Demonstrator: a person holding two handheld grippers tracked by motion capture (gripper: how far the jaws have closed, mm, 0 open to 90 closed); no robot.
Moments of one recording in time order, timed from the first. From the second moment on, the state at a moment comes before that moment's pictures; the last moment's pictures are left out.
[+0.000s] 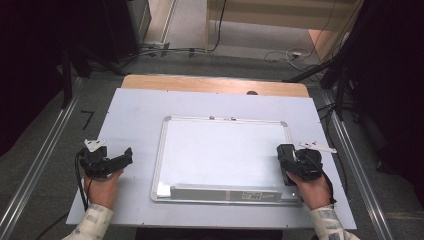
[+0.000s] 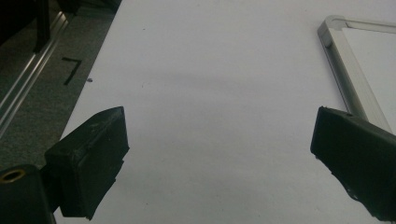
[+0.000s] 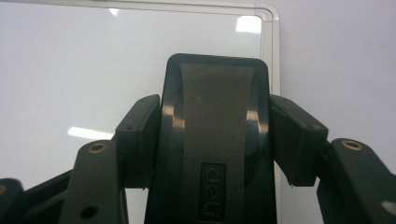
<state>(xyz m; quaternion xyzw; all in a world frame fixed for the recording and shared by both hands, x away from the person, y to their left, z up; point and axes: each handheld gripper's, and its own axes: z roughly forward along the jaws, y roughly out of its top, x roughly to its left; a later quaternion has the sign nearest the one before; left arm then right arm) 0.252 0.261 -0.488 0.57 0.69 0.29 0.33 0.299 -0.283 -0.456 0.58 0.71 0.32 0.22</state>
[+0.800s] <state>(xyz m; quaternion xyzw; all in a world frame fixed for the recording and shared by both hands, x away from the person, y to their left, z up) 0.252 0.261 -0.486 0.57 0.69 0.29 0.33 0.290 -0.285 -0.472 0.60 0.70 0.29 0.23</state>
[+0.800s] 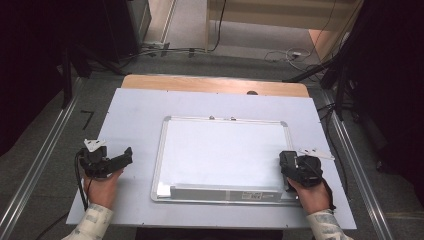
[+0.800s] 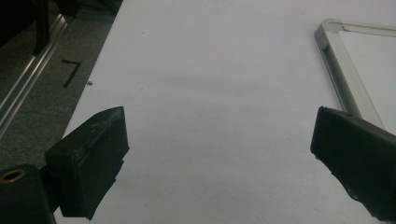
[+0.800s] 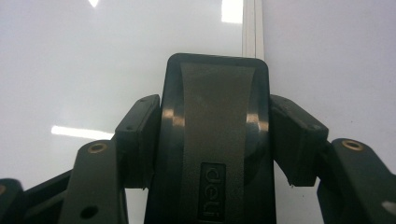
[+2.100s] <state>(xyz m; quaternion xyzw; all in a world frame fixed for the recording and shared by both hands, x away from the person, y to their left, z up) 0.251 0.261 -0.486 0.57 0.69 0.29 0.33 0.285 -0.288 -0.461 0.57 0.70 0.34 0.25</state>
